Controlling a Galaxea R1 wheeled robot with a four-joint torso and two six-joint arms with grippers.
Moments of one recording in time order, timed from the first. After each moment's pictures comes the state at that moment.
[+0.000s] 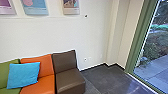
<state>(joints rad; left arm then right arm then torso) 1.47 2.96 -2.69 -0.28 0.13 0.21 -1.50 3.02 -2.66 -0.13 -0.17 0.16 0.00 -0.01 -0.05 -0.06</state>
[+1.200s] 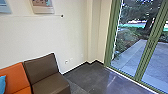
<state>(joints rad) 1.47 2.96 -2.69 -0.28 0.13 0.21 -1.50 3.02 -2.66 -0.13 -0.17 0.16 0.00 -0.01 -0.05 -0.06</state>
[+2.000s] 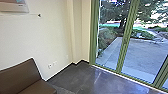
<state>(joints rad) 1.47 2.96 -2.69 -0.28 0.13 0.21 -1.50 3.02 -2.66 -0.13 -0.17 0.16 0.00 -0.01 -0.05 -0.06</state>
